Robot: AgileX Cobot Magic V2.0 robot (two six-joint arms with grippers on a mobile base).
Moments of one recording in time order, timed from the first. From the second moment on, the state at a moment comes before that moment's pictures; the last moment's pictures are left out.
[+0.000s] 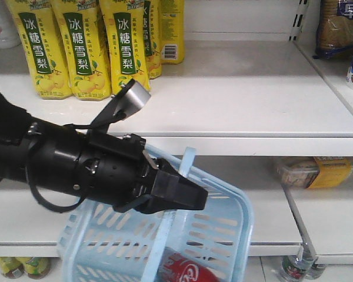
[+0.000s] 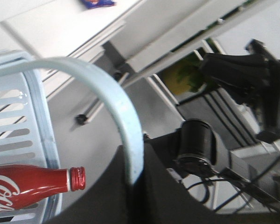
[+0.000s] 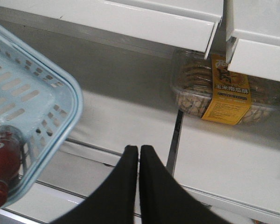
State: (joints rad) left arm -0.57 1.36 -1.10 -1.10 0.91 0.44; right arm 0.18 0.29 -0.60 0.05 0.89 -0.12
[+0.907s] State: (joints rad) left arm -0.57 0.78 -0.59 -0.52 0.39 0.07; right arm 0.18 0.29 -0.60 0.05 0.89 -0.12
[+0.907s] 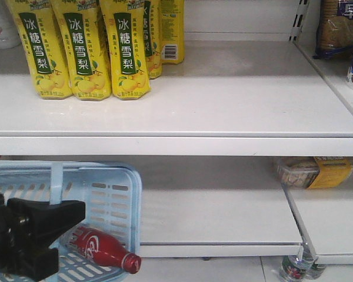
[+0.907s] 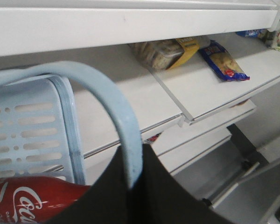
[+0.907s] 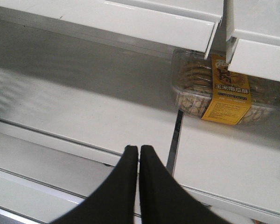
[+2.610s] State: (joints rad) left arm -0.41 0.26 0.04 -0.34 0.00 -0.15; right arm 0.18 0.29 -0.60 0.05 0.89 -0.12
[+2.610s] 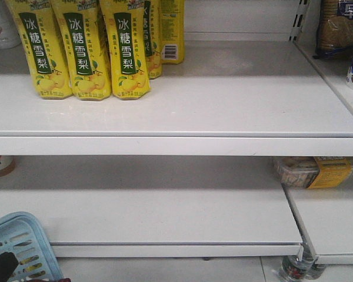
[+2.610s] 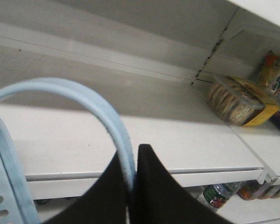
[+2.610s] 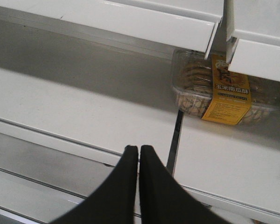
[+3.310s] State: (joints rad) left arm -0.12 -0.01 0.04 -0.22 0.19 -0.24; right arm 0.18 0.29 -0.60 0.05 0.89 -0.12
